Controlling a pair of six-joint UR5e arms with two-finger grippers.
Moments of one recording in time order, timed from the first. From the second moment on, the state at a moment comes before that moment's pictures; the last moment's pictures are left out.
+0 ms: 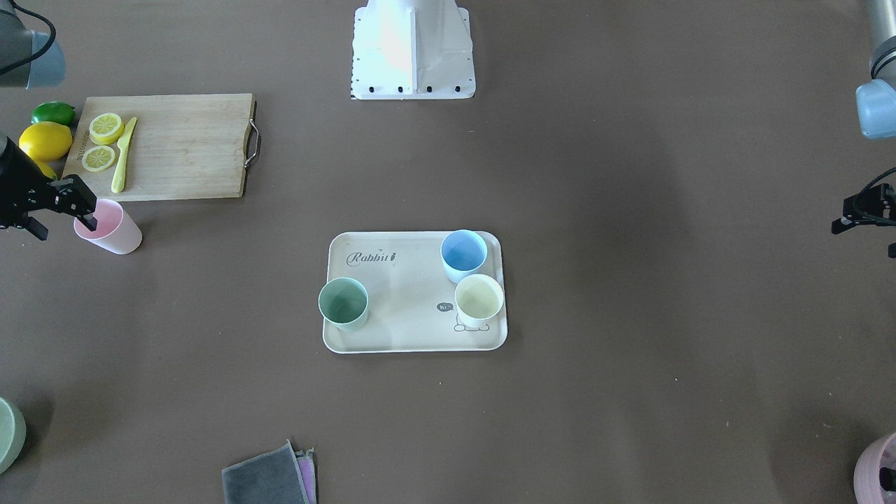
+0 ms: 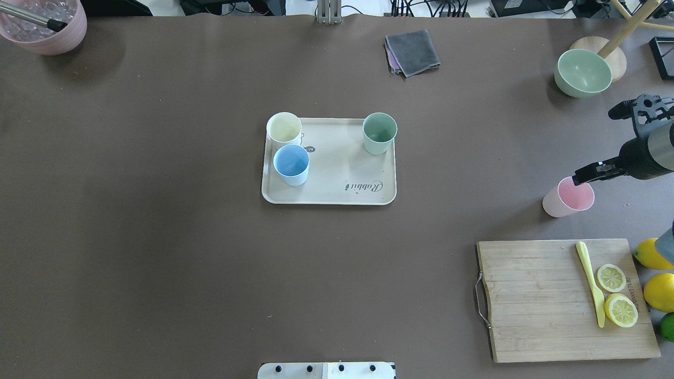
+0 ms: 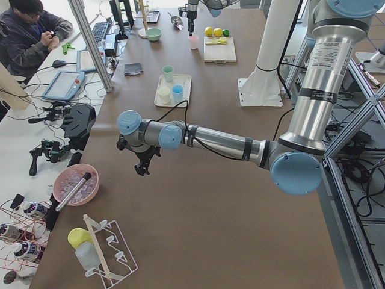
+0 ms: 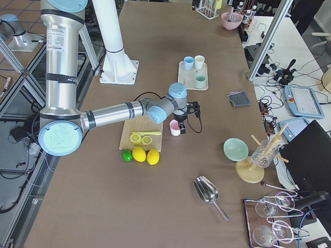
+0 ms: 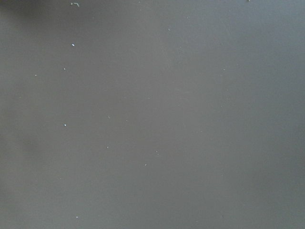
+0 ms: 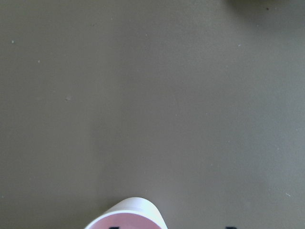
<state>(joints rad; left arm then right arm) -1.37 -1.79 -1.54 -1.54 -2.44 0.17 0.99 -1.65 1.81 -1.12 2.13 0.63</state>
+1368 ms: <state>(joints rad) -1.35 -1.79 -1.54 -1.54 -2.44 0.17 0.89 -1.43 1.86 -1.24 2.10 0.91</state>
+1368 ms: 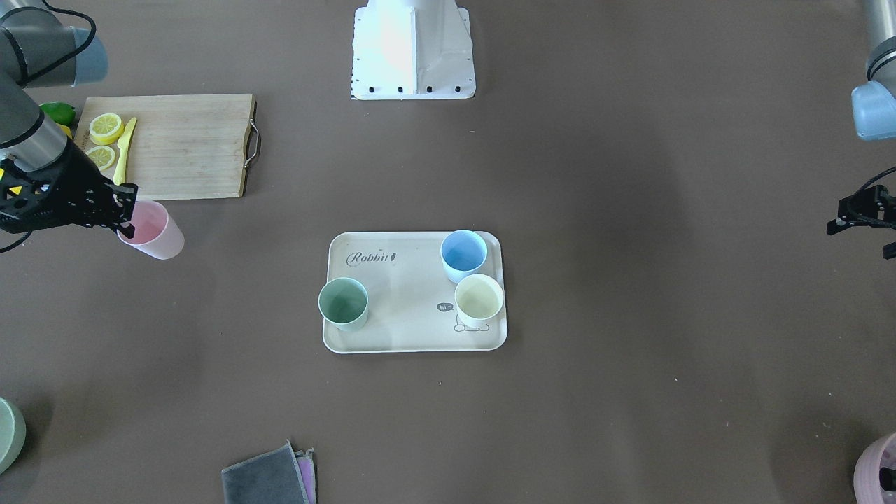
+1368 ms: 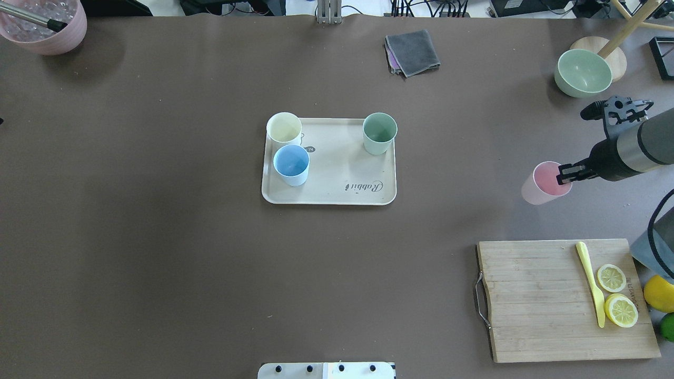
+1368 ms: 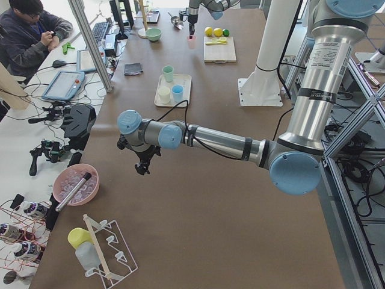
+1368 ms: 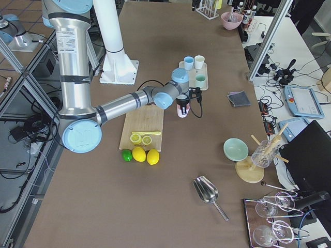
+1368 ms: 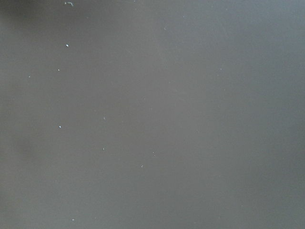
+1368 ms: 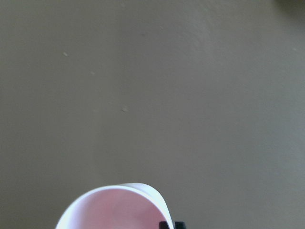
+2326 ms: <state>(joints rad) -1.35 -1.79 -1.54 -1.54 -2.44 0.17 0.62 -0.92 1.67 -1.48 1.85 1.32</state>
